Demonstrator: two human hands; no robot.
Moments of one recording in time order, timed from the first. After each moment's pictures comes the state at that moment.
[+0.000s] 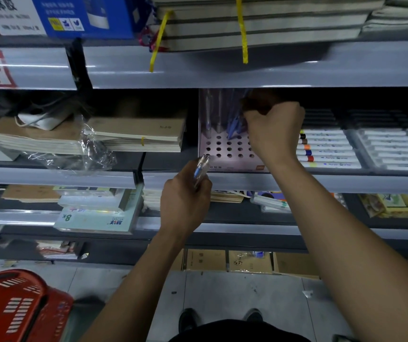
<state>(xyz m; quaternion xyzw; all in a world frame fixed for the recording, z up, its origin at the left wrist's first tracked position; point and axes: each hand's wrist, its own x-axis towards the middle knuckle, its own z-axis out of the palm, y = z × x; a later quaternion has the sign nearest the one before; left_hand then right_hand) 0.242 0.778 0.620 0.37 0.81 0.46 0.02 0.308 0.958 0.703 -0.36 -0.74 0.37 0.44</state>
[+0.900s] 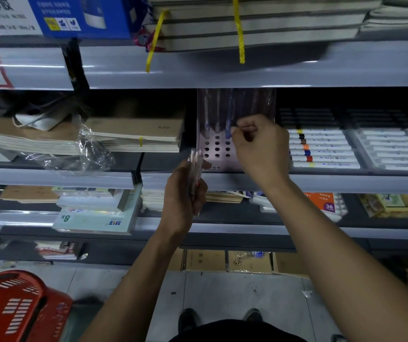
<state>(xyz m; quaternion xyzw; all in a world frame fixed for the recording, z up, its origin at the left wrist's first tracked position) 0.251 0.771 0.640 0.22 0.56 0.72 0.34 0.319 0.936 0.677 -0.34 -0.80 0.29 0.39</state>
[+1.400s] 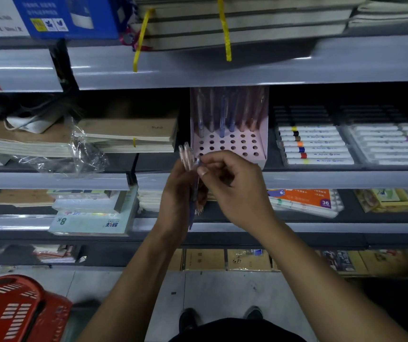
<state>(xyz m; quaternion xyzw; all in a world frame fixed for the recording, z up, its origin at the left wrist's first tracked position) 0.262 0.775 0.657 0.24 0.55 0.72 0.35 0.351 0.868 0.663 -0.20 -0.76 0.52 0.33</state>
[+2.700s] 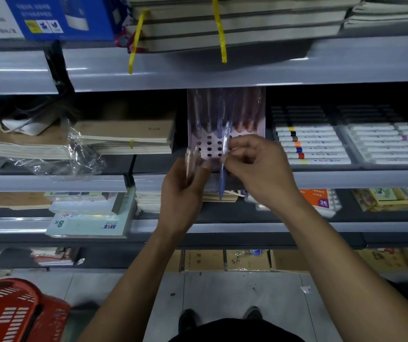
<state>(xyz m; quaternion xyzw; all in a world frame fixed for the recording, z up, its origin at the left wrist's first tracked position) 0.257 0.786 0.640 0.31 0.66 0.65 0.19 0.363 0.912 0.682 -0.30 -0.75 0.52 0.28</state>
